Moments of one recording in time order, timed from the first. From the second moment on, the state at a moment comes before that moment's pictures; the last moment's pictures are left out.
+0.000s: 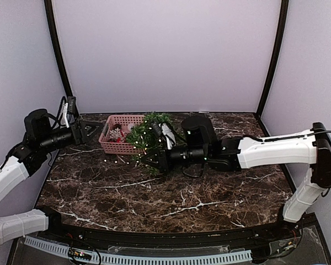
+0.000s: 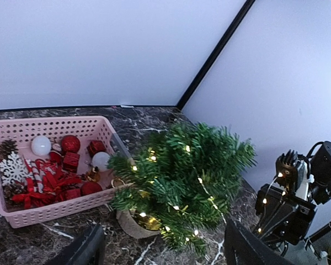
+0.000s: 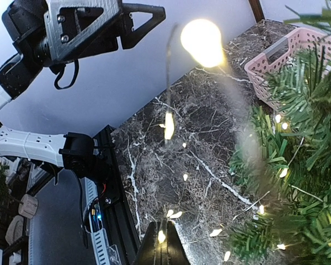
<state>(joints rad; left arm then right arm) -0.24 0.82 0.69 -0.05 0.56 -0.42 1.11 1.64 1.17 0.12 -0.30 0.45</state>
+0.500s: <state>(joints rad) -0.43 0.99 0.70 0.00 0.52 -0.46 1.11 1.62 1.05 0.37 -0.25 0.55</state>
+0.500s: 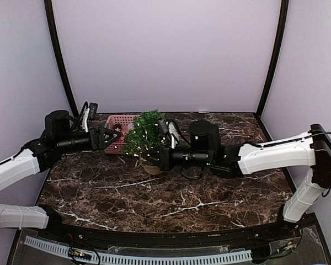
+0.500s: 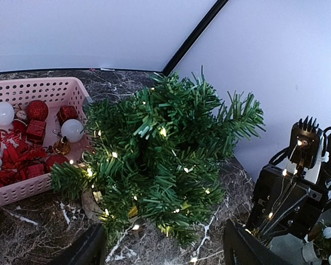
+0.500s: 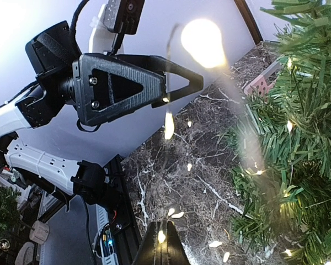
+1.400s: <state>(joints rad) -0.55 1.24 0.77 0.04 0.48 -0.49 1.07 1.55 0.95 0.44 -0.20 0.63</state>
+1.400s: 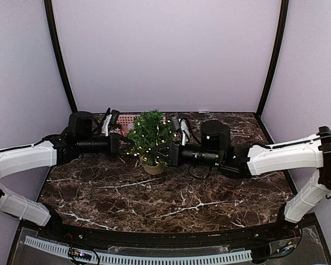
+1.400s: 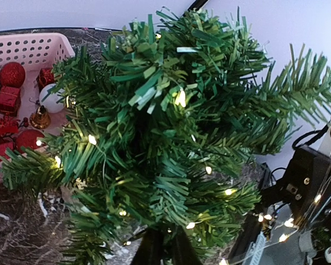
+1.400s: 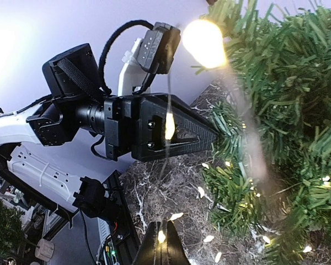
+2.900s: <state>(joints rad) -0.77 1.13 0.53 0.23 0.52 -0.45 1.03 1.32 0.72 0.26 -0.02 0.64</state>
